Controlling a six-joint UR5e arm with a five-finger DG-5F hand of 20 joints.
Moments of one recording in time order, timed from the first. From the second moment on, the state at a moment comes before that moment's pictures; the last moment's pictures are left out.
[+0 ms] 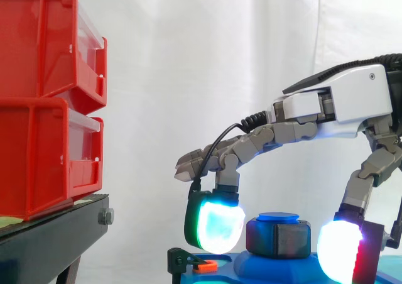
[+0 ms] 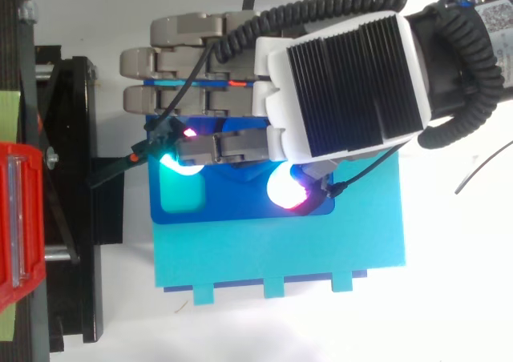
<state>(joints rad) -0.02 -2.29 -1.00 -3.18 -1.88 -1.67</state>
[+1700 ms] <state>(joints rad) -0.02 -2.29 -1.00 -3.18 -1.89 -1.66</state>
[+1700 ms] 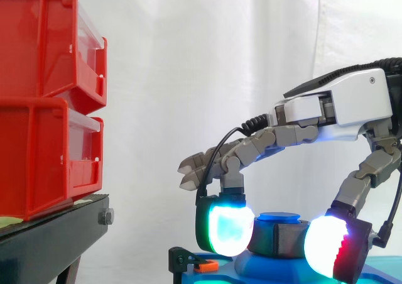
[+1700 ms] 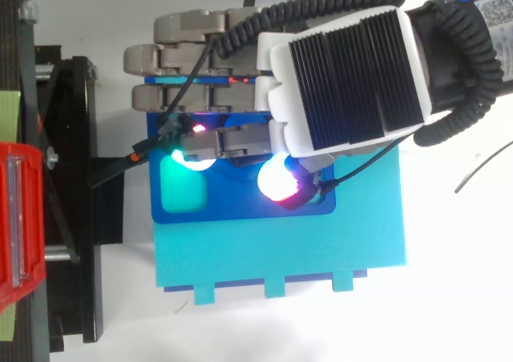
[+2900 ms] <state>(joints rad) -0.01 -2.29 -0.85 -3.32 -1.90 -1.67</state>
